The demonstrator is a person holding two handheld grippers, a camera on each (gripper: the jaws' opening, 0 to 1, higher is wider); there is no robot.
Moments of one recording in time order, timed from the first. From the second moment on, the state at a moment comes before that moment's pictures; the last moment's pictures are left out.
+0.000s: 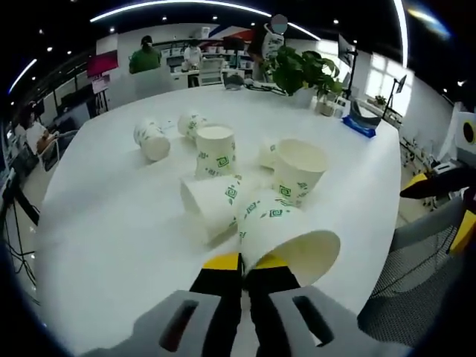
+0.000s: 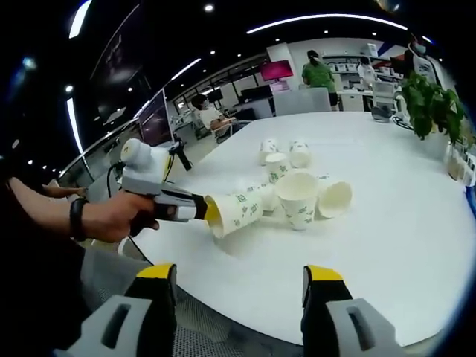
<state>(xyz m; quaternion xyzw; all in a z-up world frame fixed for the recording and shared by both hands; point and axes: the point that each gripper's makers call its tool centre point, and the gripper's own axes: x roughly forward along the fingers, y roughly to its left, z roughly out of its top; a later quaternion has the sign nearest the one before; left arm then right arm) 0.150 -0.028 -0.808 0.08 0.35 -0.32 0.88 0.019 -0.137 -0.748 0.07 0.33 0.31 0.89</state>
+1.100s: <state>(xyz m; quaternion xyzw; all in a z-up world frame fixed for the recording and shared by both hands) 0.160 -0.026 -0.800 0.14 0.43 -0.37 0.81 0.019 -0.134 -0.744 0.07 0.33 0.31 0.89</state>
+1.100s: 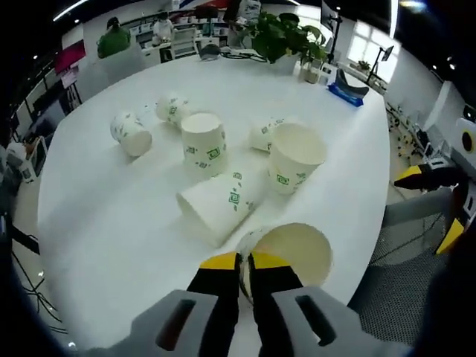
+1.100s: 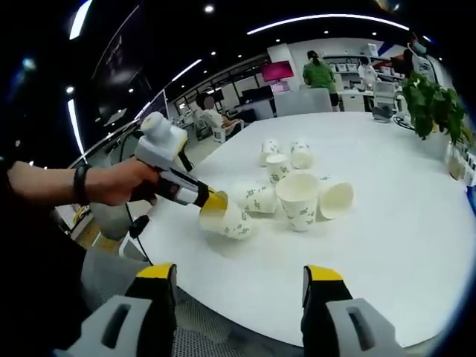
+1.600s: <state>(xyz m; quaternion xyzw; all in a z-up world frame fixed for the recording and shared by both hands) 0.171 -0.025 -0.794 0.14 0.42 -0.36 0.82 0.023 -0.137 -0.748 0.08 0.33 0.31 0.89</state>
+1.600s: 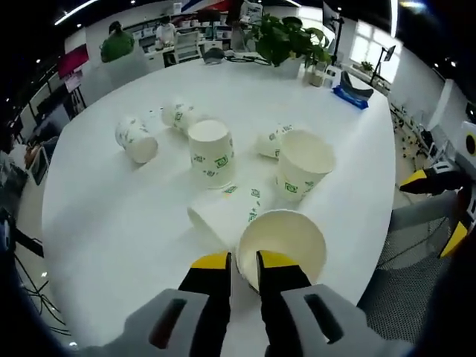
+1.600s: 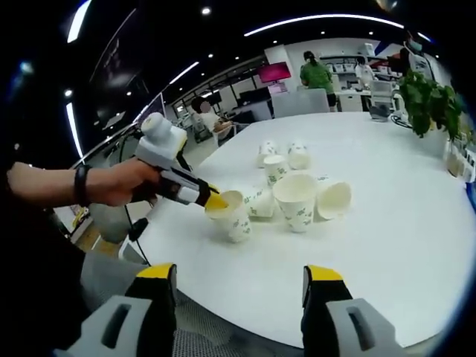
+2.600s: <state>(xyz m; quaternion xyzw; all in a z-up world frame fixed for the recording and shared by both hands) 0.182 -0.018 -0.756 0.14 0.32 -0.37 0.86 0.044 -0.134 -0.738 0.02 0.33 0.31 0.89</state>
